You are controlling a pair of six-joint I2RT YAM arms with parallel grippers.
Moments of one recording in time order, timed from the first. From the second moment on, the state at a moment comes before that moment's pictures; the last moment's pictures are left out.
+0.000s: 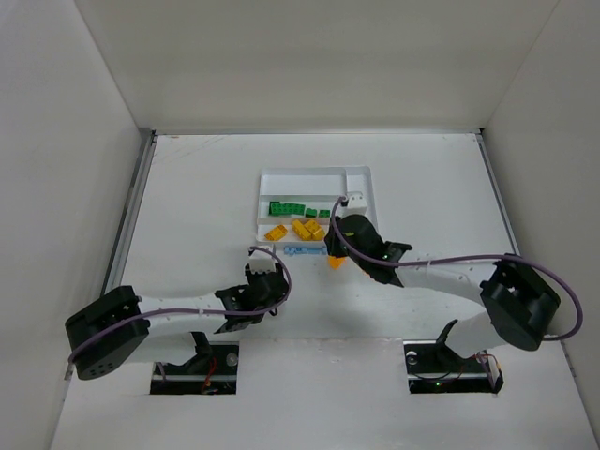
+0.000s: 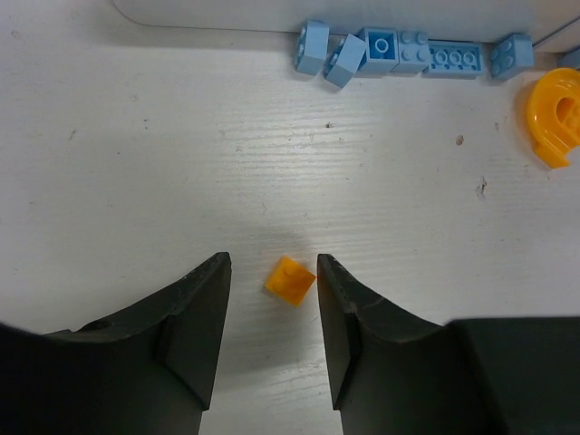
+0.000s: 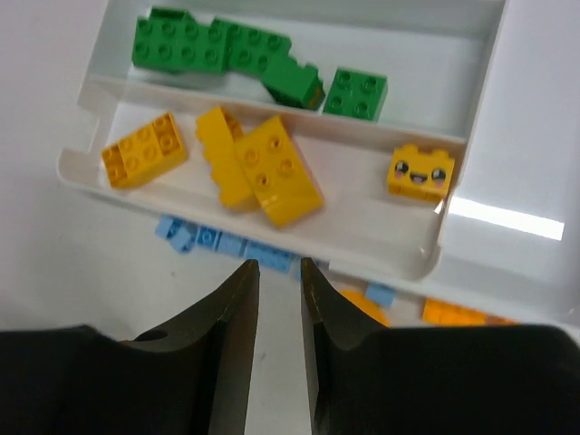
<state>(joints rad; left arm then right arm) -1.07 1.16 0.29 0.08 -0.65 -0.81 0.84 1.47 0.80 0.12 0.36 0.52</state>
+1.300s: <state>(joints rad) -0.98 1.06 0.37 0.03 -0.60 -0.78 0.96 1.50 0.61 0.11 0.44 0.68</state>
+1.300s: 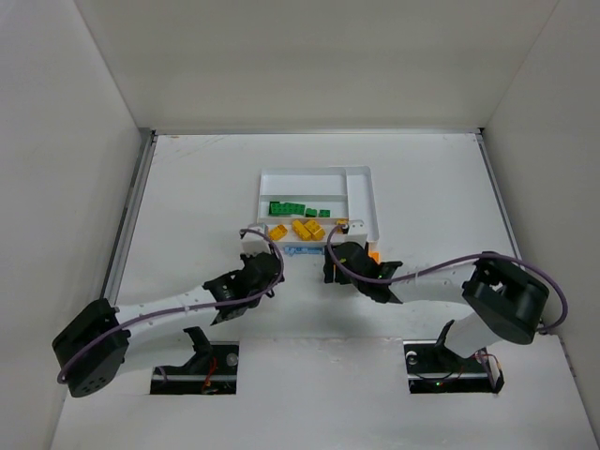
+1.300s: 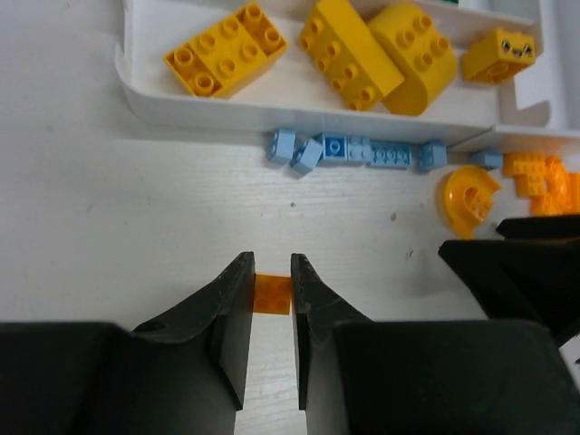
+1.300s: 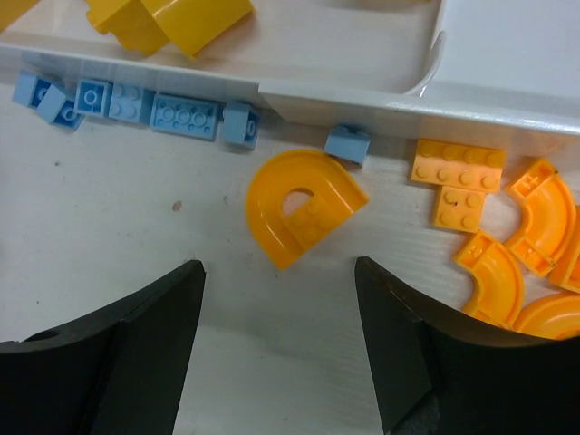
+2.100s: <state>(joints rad) -0.55 1.72 0.95 0.34 -0.46 -0.59 0.99 1.64 0.70 0.11 0.64 0.69</state>
